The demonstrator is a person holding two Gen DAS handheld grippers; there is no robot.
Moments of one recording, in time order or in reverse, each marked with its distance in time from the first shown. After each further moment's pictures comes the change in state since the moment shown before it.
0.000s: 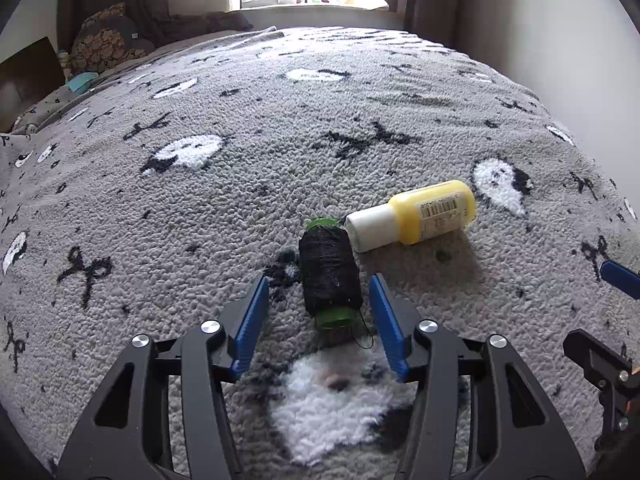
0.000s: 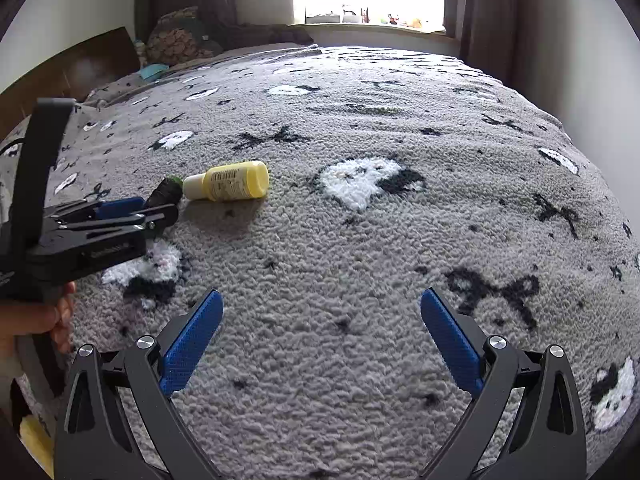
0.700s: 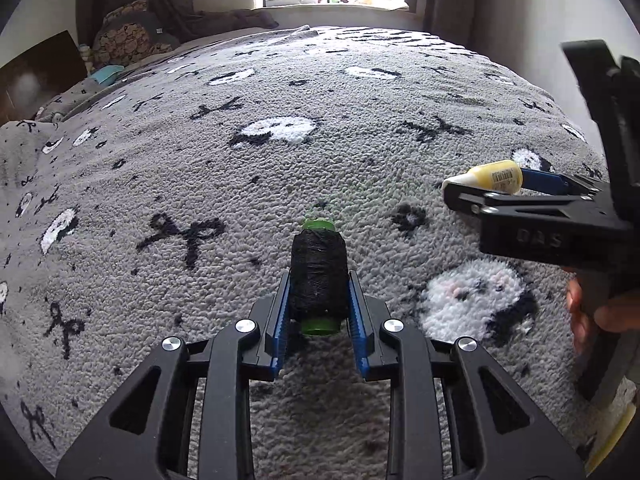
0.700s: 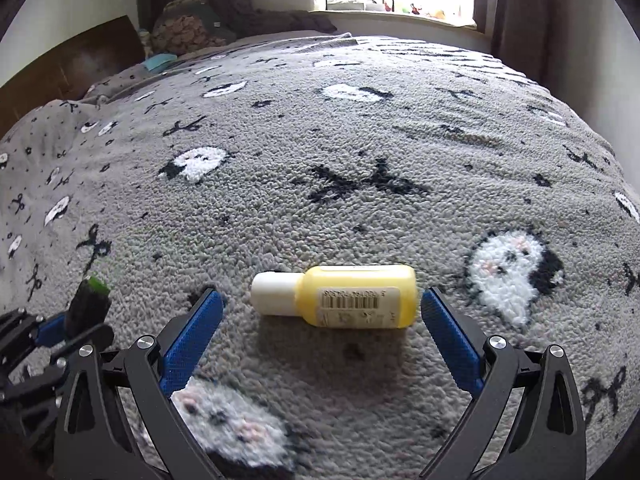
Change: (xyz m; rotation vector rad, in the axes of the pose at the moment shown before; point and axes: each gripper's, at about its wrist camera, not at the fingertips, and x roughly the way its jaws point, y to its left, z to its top) left arm -0.047 0.075 -0.034 -0.008 -0.014 0.056; right arm 0.090 0.091 0.076 0.003 0.063 0.023
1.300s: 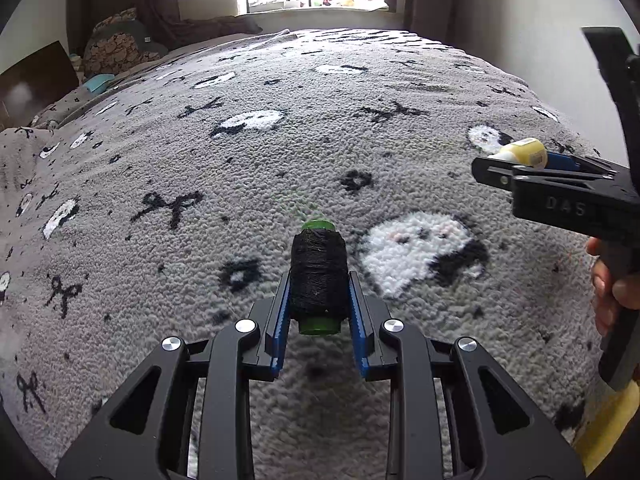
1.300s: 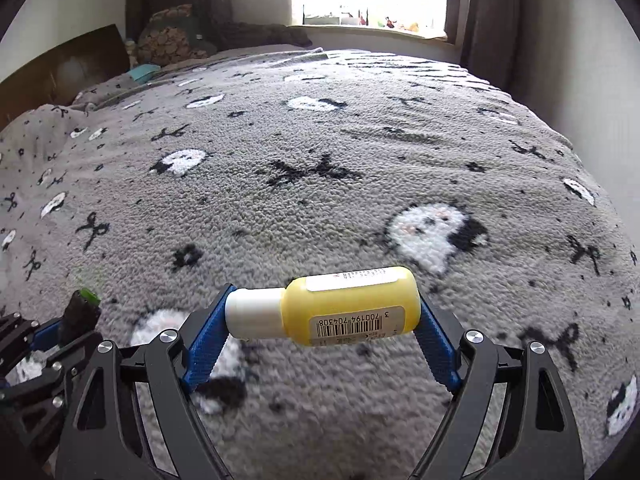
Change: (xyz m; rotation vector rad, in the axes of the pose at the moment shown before) left arm -0.037 -0.031 -0.037 0.038 -0.018 -0.032; right arm -0.075 -0.031 -0.046 0.011 -0.084 -0.071
